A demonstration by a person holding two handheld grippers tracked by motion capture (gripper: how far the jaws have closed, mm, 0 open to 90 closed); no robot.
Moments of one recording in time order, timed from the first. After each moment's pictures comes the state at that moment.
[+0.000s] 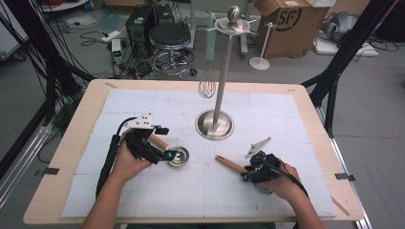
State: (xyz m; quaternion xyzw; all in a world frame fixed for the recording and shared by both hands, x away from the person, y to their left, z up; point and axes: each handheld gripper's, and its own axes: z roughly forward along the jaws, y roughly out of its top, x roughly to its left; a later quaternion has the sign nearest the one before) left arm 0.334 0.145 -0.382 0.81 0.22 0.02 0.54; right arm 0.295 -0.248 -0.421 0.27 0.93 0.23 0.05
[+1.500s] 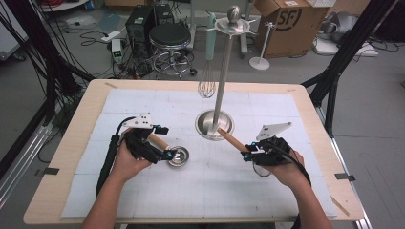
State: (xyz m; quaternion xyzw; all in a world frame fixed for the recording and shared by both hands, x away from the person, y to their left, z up) left arm 0.334 0.147 -0.381 0.81 0.22 0.02 0.55; right arm 0.309 -0.261 -0.363 0.26 0.89 0.37 0.11
